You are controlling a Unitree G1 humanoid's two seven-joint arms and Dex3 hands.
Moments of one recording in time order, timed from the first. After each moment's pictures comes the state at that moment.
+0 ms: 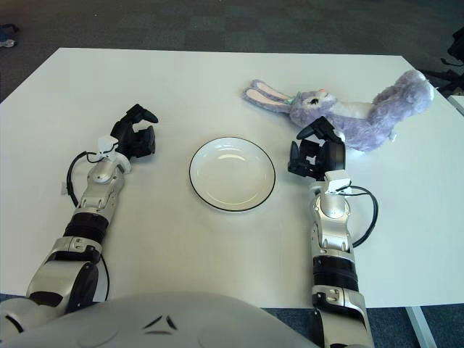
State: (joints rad) left arm -0.35 0.11 0.06 0.52 -0.06 -0.32 -0.15; right arm -0.05 -0.18 -0.21 0.14 0.01 -0.39 -0.06
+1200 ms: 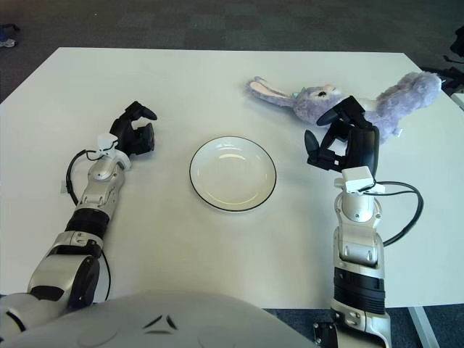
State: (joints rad) left arm -0.39 0.11 0.08 0.59 -0.06 -0.36 -0.14; right arm 0.02 -0.26 -0.28 -0.29 -0.16 -0.13 -0.08
